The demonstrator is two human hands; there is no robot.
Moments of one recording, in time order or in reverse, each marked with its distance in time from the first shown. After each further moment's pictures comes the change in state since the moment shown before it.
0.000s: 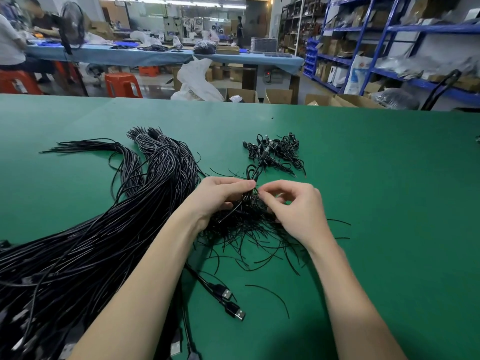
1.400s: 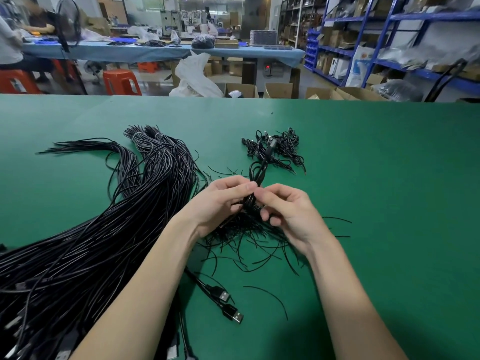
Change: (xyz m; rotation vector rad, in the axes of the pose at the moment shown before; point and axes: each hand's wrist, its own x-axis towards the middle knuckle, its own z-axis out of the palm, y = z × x) left_hand -0.001 -0.006 0.006 -0.212 -0.264 0.096; right_hand -0.001 0.000 0.004 0.691 -0.244 0.344
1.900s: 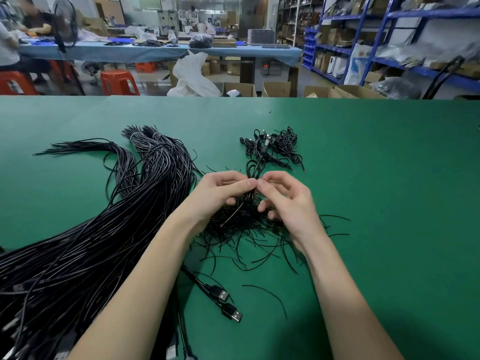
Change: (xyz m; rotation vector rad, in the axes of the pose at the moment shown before) left_hand 0.001 0.006 0.001 0.251 0.197 0.076; right_hand 0.006 0.007 -0.002 -0.171 0.161 -0.161
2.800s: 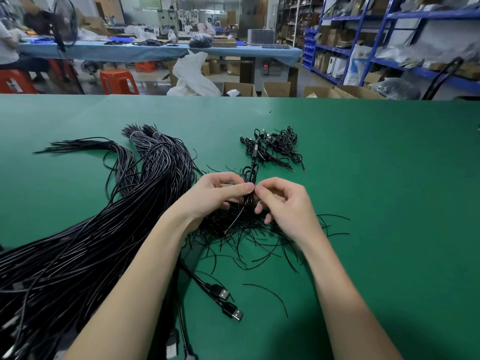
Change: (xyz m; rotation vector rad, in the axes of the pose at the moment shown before) left_hand -0.001 0.002 -0.012 0.108 -0.074 -0.109; right_hand -0.001 0.003 0.002 -0.211 -0.026 -0.070
